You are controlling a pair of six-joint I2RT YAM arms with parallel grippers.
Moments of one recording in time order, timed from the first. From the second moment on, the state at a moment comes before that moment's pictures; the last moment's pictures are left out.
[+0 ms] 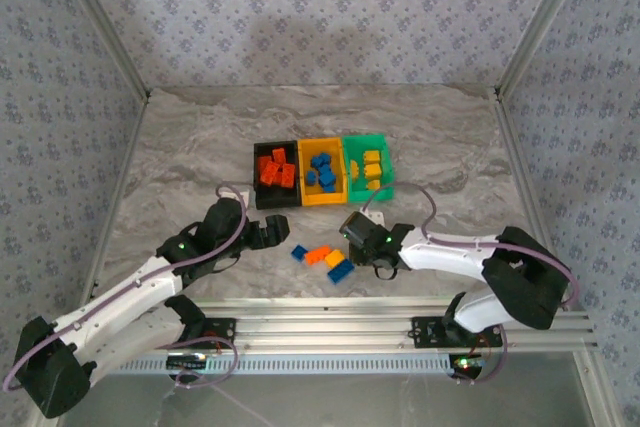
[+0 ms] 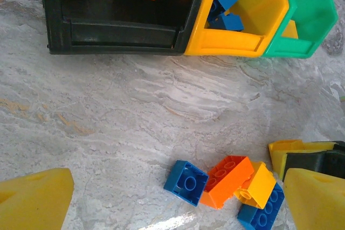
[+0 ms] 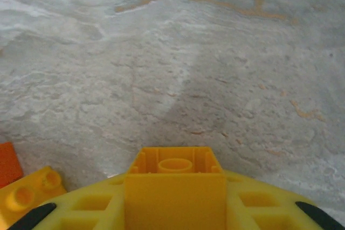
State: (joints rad) left arm -0.72 0.84 0.53 -0.40 -0.02 -0.77; right arm 0.94 1.41 0.65 -0.41 0.22 0.84
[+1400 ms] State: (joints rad) left arm -0.73 0.76 0.44 -0.45 -0.02 -0.78; right arm 0.51 1.84 1.46 -0.57 0.20 0.71
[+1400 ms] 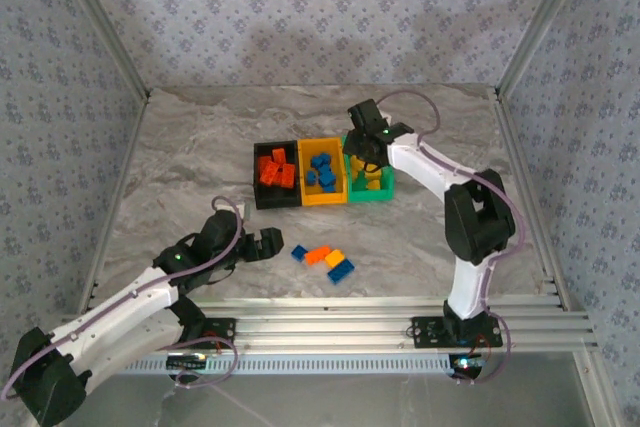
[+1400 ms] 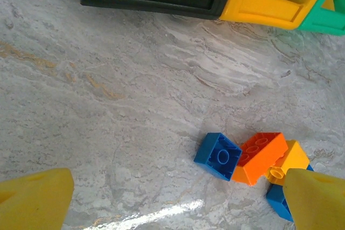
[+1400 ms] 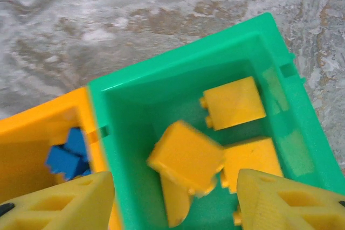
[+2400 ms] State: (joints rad) left arm -0.72 0.79 0.46 -0.51 -0.04 -0.72; right arm 1.11 1.61 0.91 -0.54 0.21 0.62
